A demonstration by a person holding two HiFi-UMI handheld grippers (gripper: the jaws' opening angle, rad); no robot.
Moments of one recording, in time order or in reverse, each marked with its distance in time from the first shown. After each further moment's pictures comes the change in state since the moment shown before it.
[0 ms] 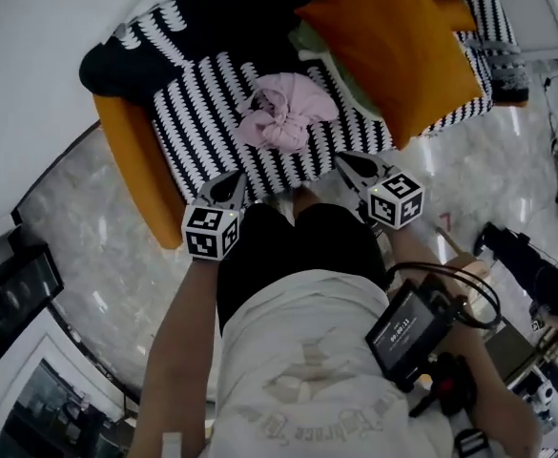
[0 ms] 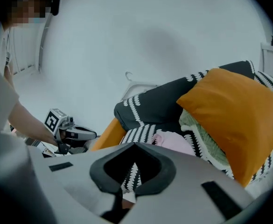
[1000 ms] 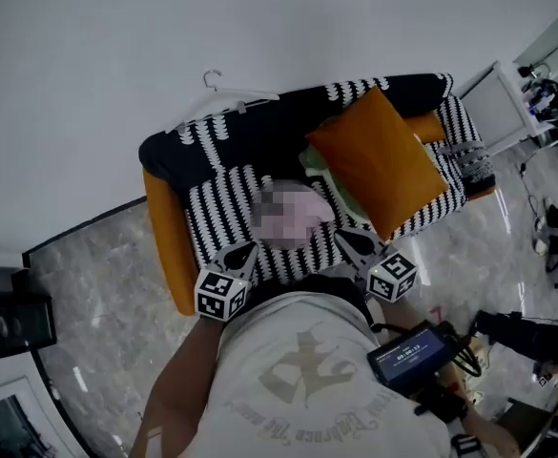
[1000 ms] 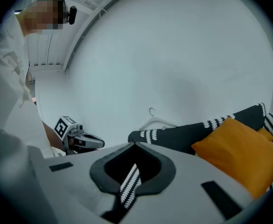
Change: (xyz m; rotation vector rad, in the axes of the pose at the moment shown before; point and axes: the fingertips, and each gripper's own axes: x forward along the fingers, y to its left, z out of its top) left arm -0.098 -0.034 0.085 0.139 -0.251 -0.050; right arm -0.074 0.096 0.112 -0.236 -0.286 0.068
